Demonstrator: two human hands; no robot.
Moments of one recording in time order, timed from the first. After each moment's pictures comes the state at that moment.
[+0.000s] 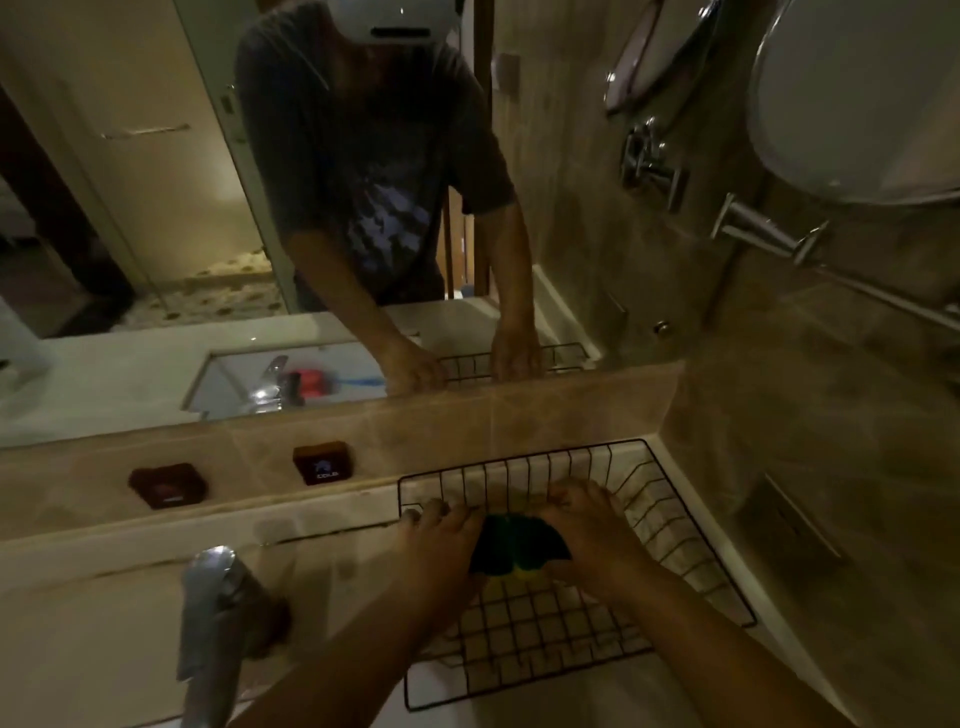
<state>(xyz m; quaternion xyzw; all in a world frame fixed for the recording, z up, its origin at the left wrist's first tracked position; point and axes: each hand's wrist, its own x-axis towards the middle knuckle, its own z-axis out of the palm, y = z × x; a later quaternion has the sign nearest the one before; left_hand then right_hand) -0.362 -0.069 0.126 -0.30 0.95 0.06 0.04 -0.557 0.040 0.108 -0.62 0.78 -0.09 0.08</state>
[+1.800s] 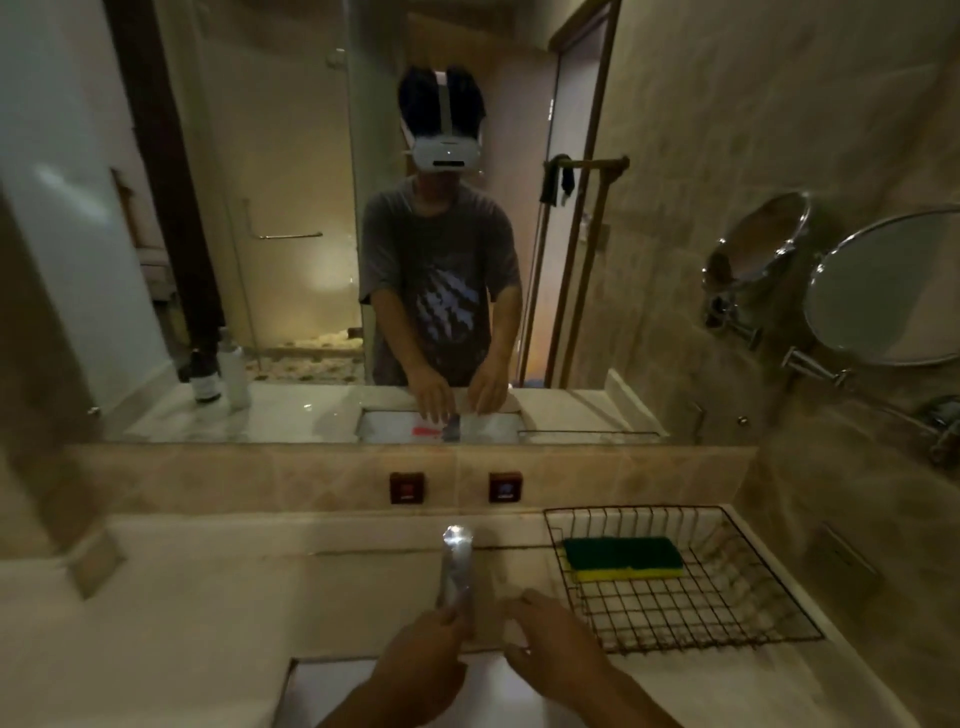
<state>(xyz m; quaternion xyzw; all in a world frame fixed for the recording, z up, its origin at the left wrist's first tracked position) -0.059 -0.056 0.165 -0.32 0.92 0.22 0.00 -0.233 0.036 0.179 -0.61 0.77 -0.13 0.13</state>
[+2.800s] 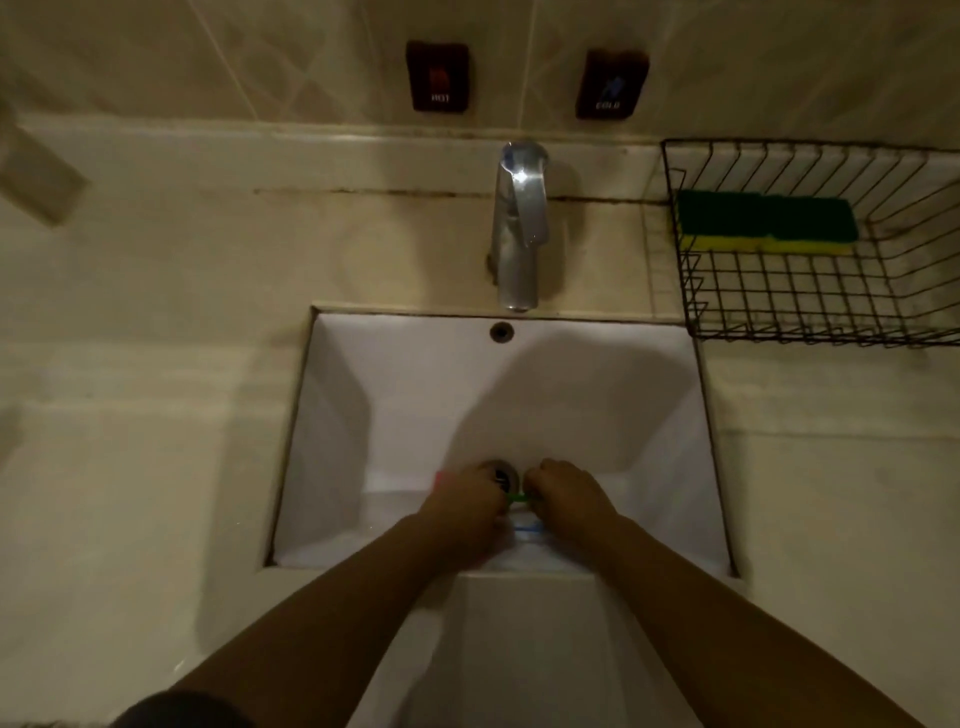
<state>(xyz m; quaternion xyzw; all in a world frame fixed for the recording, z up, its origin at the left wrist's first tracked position) -0.023 0.046 -0.033 -0.32 0.89 0.27 0.18 -0.183 0.113 -0.071 -0.62 0.72 0.09 0.30</state>
